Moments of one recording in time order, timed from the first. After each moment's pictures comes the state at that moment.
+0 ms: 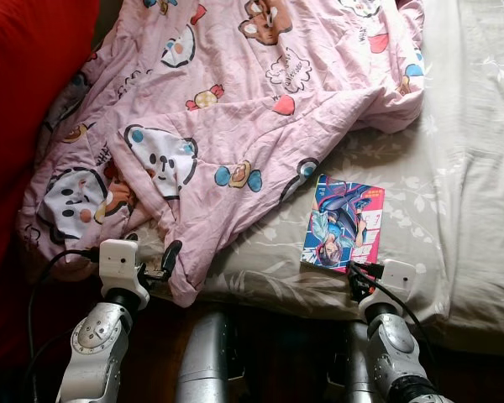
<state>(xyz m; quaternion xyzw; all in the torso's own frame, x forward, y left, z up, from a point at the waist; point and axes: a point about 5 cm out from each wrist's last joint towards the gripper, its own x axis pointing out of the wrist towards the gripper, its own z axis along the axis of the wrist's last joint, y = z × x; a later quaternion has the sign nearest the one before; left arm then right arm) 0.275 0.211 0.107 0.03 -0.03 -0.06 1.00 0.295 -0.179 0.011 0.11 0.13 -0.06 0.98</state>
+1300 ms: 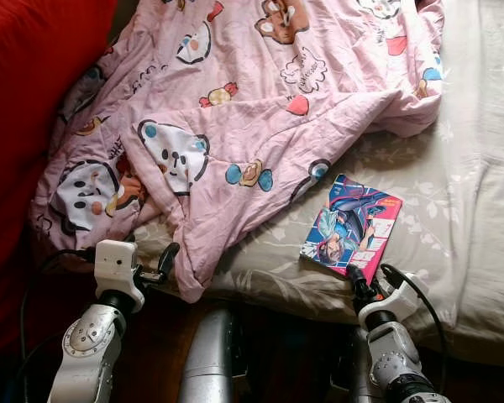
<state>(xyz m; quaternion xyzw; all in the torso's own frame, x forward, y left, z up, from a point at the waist) 0.269 0.215 0.108 0.05 -0.01 -0.07 1.00 0.290 -0.176 0.000 0.37 0.13 -0.05 0.92</state>
